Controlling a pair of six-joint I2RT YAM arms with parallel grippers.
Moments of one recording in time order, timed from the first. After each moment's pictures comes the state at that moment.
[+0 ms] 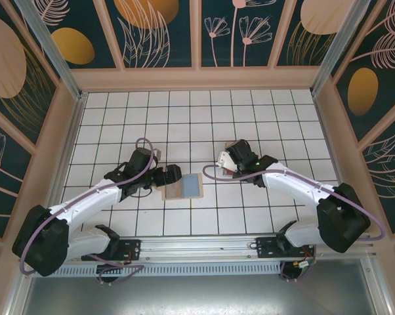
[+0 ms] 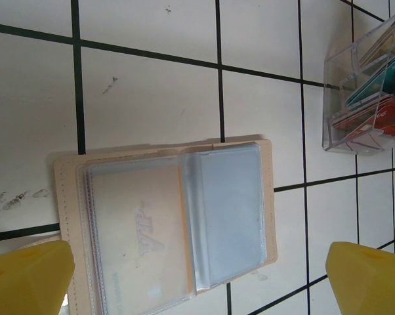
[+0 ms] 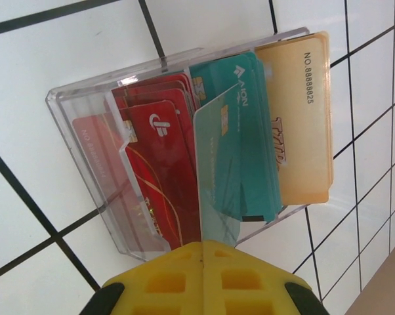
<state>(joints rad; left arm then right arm) -0.56 1.20 0.60 -0.25 0.22 -0.76 0.68 1.34 0.80 -0.48 0.38 -0.73</state>
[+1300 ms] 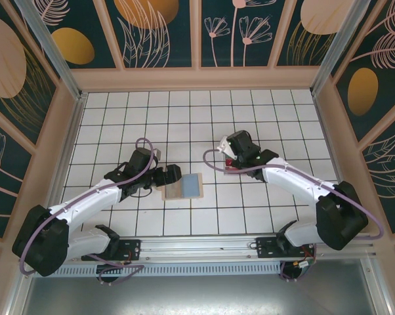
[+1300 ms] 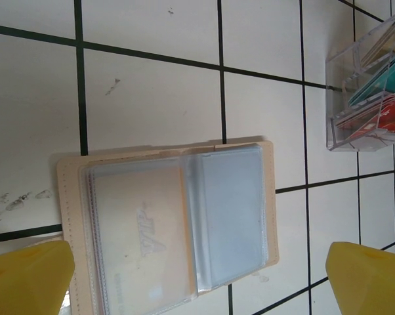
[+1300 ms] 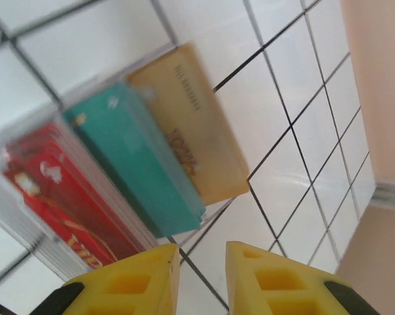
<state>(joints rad) -0.56 1.20 0.60 -0.25 0.21 -0.76 0.65 1.36 0.91 -0.43 0.45 -0.54</state>
